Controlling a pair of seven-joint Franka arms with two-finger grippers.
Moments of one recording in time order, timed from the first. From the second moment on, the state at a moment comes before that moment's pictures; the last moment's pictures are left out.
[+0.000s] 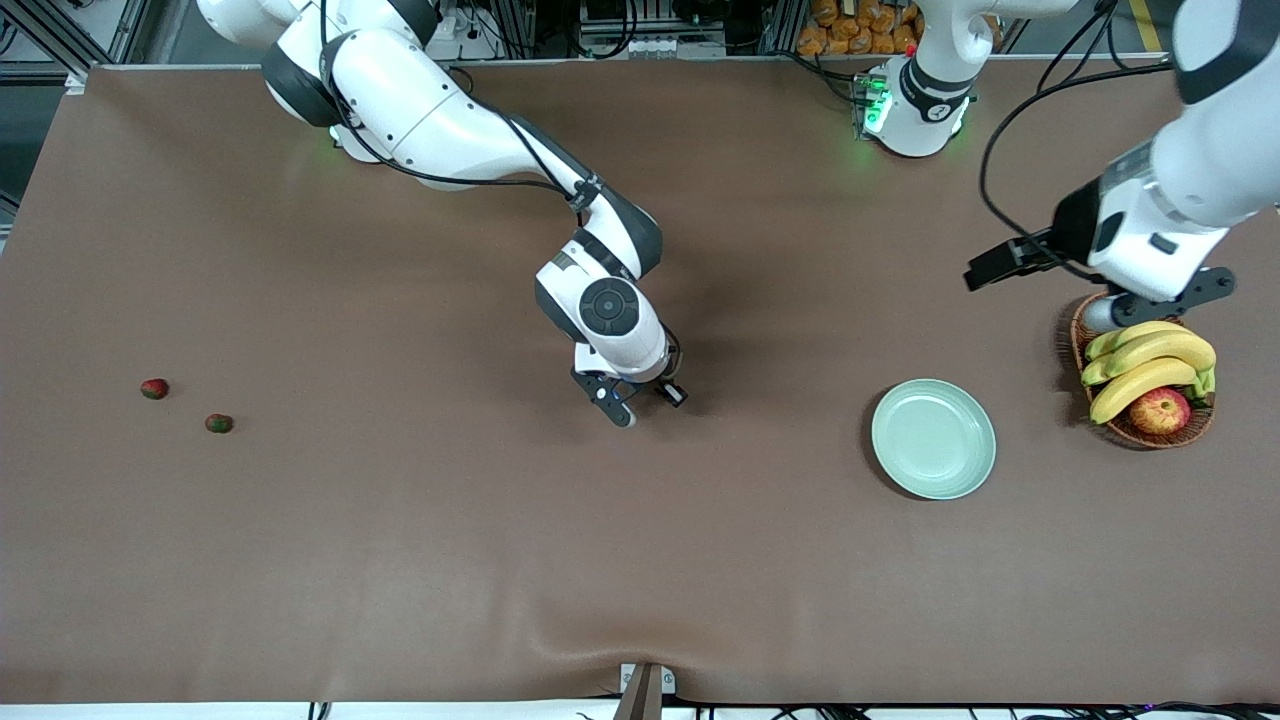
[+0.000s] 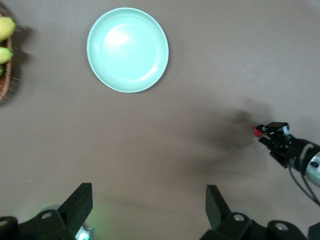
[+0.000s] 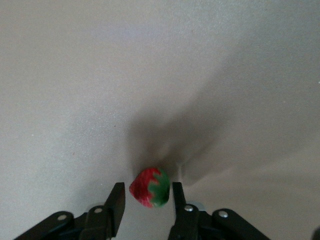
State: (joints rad) left arm -0.19 0.08 -0.02 -1.59 -0.16 1.57 -0.54; right arm 0.58 0.95 0.24 -1.27 -0.06 2.30 1.60
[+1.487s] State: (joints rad) left arm -0.49 0.50 -0.02 -1.49 -0.23 2.01 -1.06; right arm 0.23 0.81 0.33 -1.09 -0.06 1.79 1.28
